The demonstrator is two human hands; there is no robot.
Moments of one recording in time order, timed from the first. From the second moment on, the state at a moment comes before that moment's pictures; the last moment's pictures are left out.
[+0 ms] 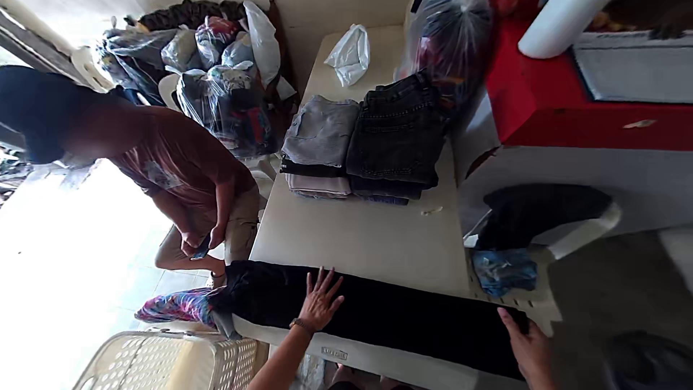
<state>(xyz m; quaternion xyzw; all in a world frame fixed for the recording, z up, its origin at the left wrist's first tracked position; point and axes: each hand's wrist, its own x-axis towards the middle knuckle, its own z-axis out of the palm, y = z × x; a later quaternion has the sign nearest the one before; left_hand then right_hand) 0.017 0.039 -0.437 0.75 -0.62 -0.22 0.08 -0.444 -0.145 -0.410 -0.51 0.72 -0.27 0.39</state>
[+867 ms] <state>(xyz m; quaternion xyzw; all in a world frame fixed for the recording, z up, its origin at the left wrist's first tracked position) -0.214 -0.047 -0.466 0.55 -0.75 -0.35 0.13 -0.462 -0.147 -0.257 -0.60 0.66 -0.18 0.43</state>
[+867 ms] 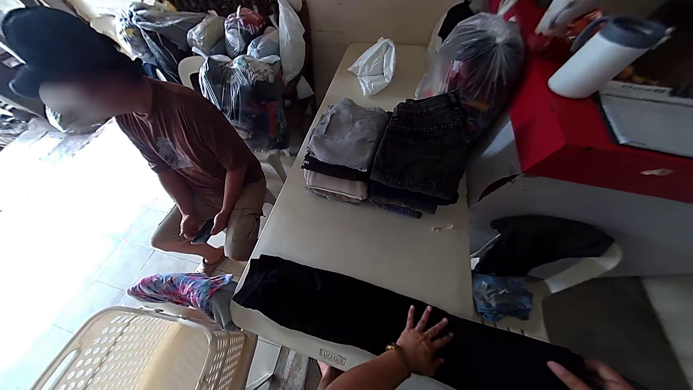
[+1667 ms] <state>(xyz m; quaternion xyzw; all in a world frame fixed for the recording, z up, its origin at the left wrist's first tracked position) 0.009 0.040 -0.435 0.75 -0.38 -0.41 0.34 -0.147 -0.065 -0.355 -0.80 0.37 -0.04 0.48</state>
